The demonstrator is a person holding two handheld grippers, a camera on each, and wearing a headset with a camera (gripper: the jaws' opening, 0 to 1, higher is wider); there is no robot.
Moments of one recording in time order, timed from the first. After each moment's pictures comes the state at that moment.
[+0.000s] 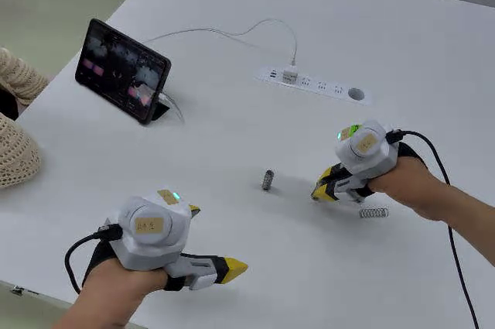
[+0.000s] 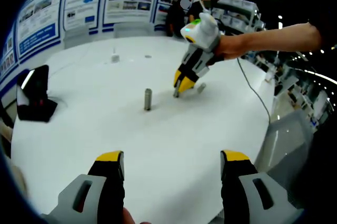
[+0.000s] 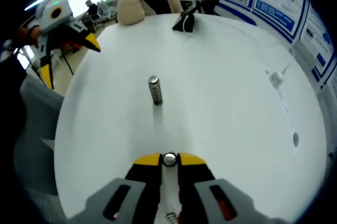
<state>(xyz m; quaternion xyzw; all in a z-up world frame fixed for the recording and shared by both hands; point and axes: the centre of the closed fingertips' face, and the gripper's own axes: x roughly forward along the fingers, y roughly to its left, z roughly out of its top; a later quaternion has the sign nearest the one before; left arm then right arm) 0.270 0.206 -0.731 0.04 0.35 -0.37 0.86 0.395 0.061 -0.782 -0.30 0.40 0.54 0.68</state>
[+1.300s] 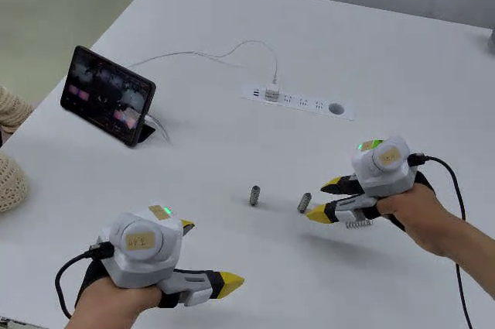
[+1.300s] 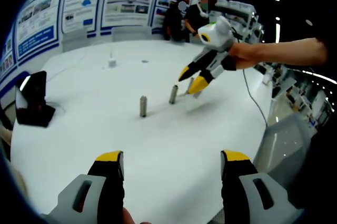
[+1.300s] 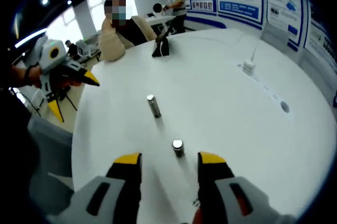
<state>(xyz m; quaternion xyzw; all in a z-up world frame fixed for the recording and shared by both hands) 0.270 0.196 -0.719 0.03 0.34 -0.38 0.86 0.379 0.041 -0.741 -0.15 0.38 0.48 0.77</state>
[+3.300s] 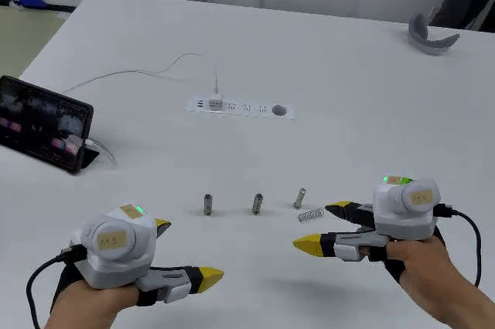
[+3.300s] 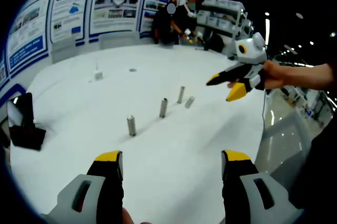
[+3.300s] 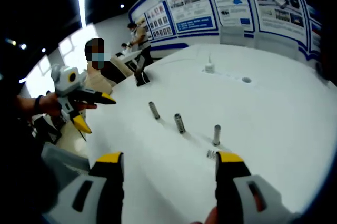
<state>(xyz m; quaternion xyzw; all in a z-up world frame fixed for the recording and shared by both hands) 0.289 0.160 -0.705 0.05 0.32 -0.42 0.85 0.310 -0.025 -0.703 0.00 0.34 0.37 0.86</state>
